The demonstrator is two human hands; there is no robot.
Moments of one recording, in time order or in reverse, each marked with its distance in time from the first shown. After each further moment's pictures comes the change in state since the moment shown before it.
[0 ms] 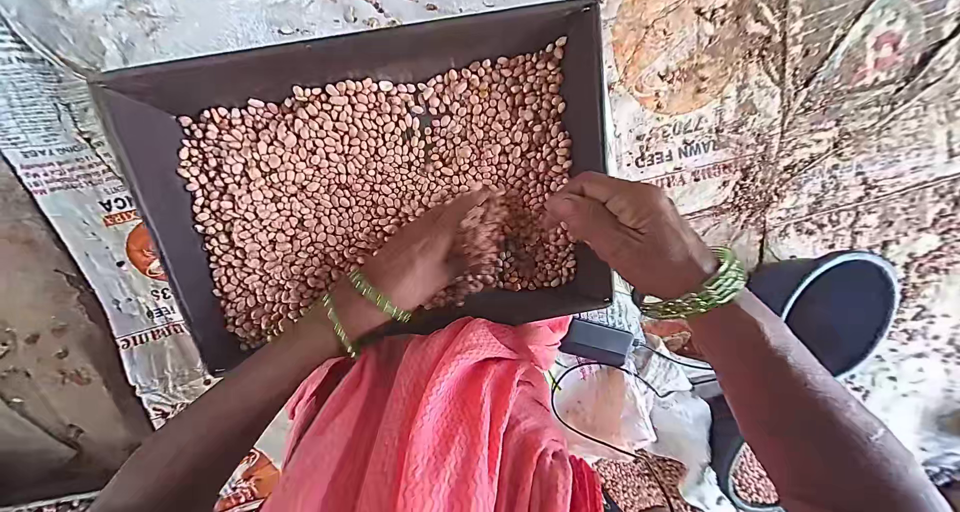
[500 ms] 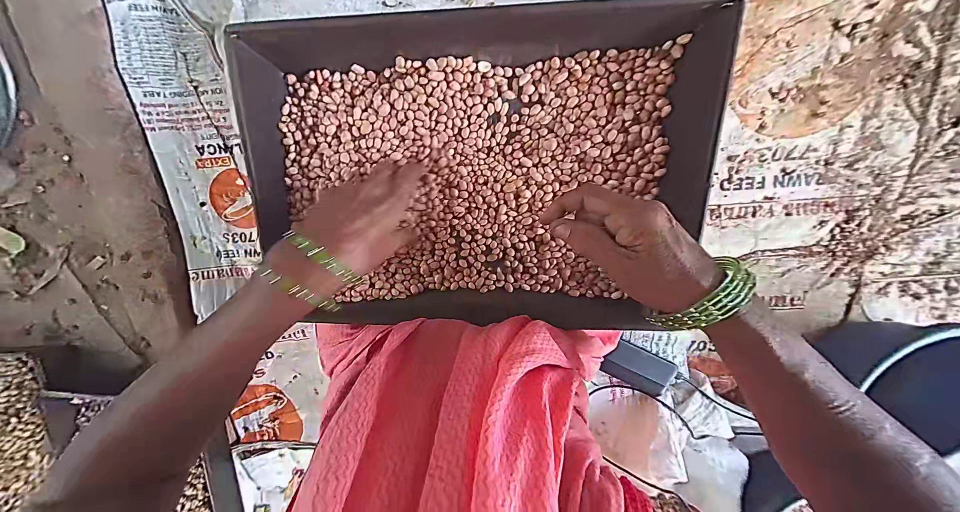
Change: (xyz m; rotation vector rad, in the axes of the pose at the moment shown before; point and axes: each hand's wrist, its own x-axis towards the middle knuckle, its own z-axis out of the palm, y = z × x) left_hand -0.056 -0.056 -0.065 0.420 -0.005 -0.340; right_hand 0.030 -0.008 0.046 -0.030 -0.207 -0.084
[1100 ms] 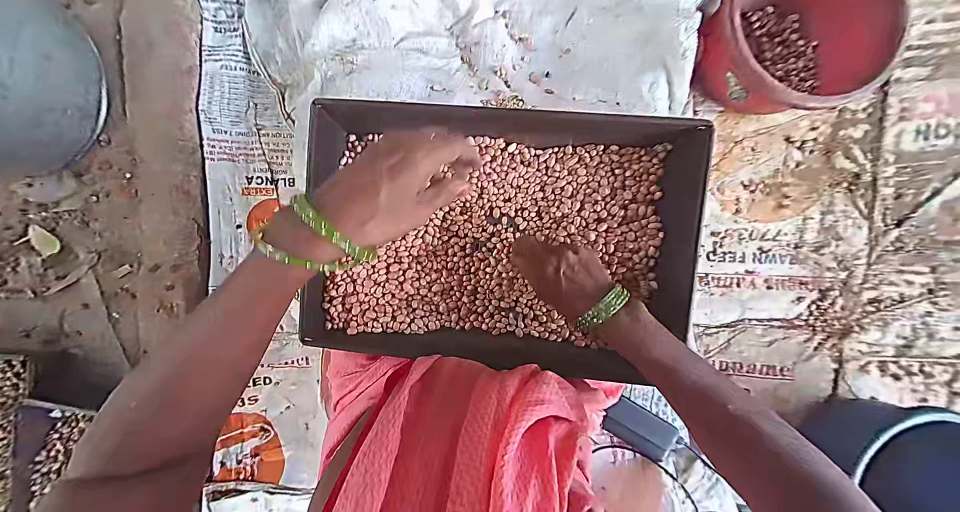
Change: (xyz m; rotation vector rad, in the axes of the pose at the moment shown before) left_hand 0.005 -0.018 -0.071 -0.274 0.343 0.367; right_hand 0.054 0.012 0.054 -0.663 -0.031 -0.088
